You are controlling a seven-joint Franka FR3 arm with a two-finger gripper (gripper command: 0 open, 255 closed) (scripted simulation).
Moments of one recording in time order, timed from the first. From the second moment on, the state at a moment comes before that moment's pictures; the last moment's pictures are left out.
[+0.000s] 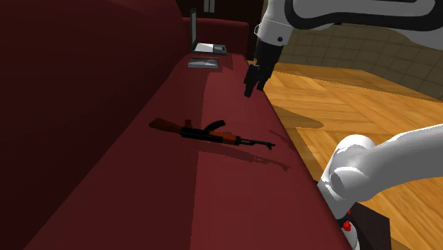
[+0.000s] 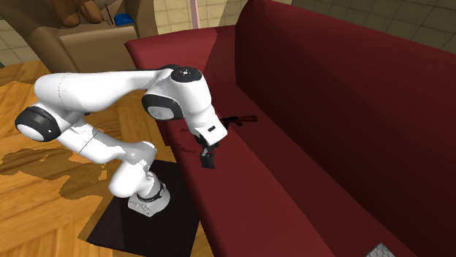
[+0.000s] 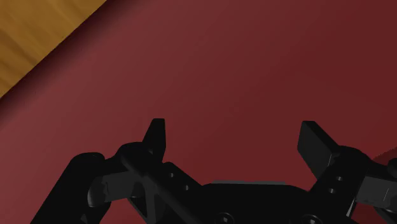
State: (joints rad) arm -0.01 -0.76 0.05 -2.32 0.06 1.70 -0.01
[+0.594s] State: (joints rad) arm 0.05 -0.67 0.18 -2.26 0.15 1.72 0.11
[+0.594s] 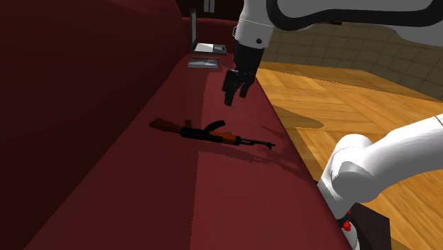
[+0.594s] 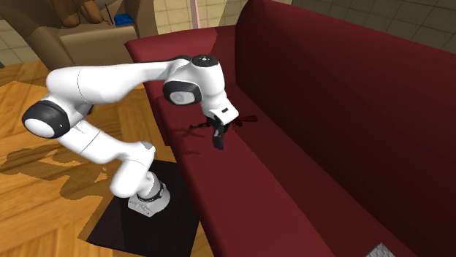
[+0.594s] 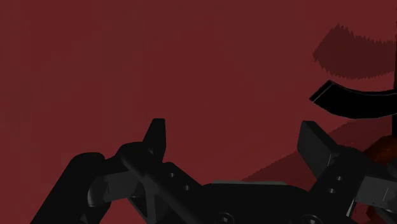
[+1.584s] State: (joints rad) arm 0.12 -0.39 0.42 -2.02 0.21 1.76 0.34
